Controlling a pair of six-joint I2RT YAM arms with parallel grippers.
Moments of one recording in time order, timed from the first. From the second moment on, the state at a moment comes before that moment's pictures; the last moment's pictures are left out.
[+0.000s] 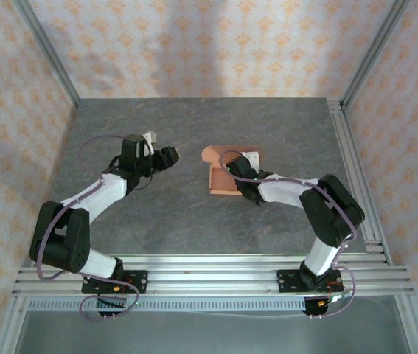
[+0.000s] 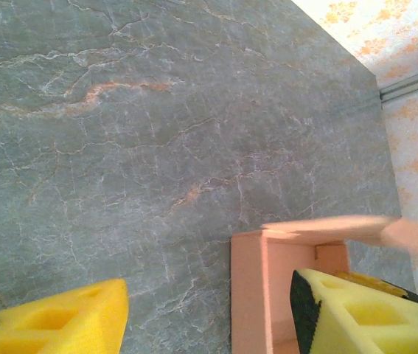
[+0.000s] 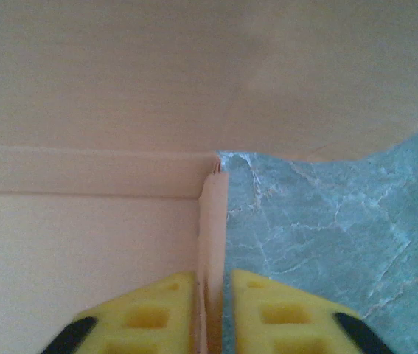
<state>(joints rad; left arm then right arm) -0.18 1.45 0.82 0.00 0.34 -0.67 0.65 1.72 0.91 -0.21 0.53 0.48</state>
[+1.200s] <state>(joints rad) -0.30 1.78 1.49 -0.47 0.62 0.18 0.30 1.31 1.04 -0.42 -0.22 -0.04</state>
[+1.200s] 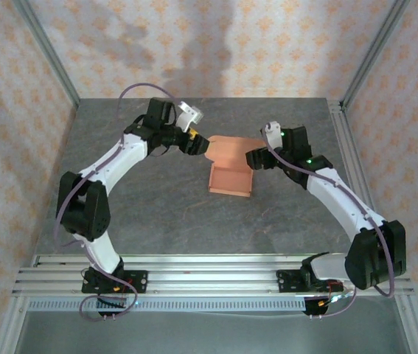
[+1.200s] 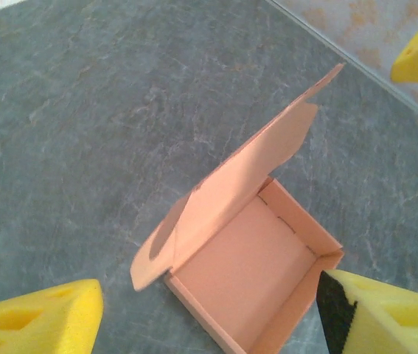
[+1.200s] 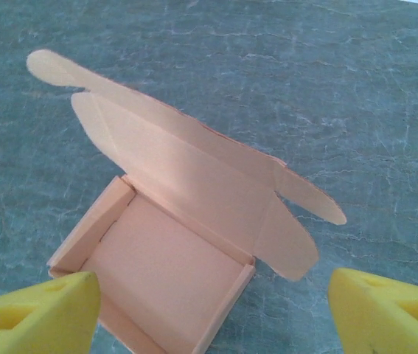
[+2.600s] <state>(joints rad) -0.31 2.28 2.13 -1.04 0.65 0.78 0.28 1.29 1.05 -0.54 -0.25 -0.13</state>
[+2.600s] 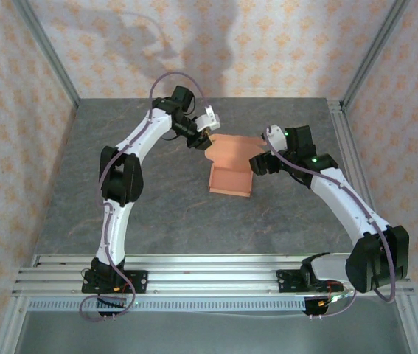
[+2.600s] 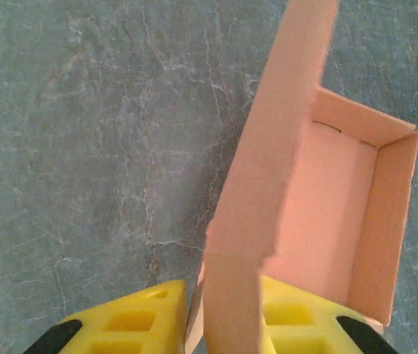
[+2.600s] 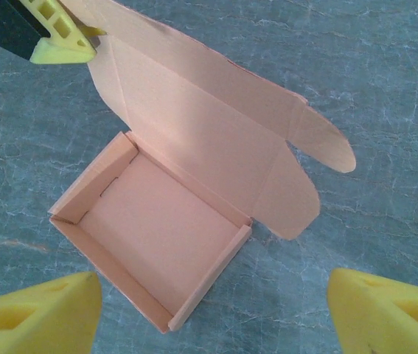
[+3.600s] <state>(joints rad) -0.32 2.28 2.13 -1.10 0.67 0.90 0.17 1.40 1.15 -0.57 -0.33 -0.21</state>
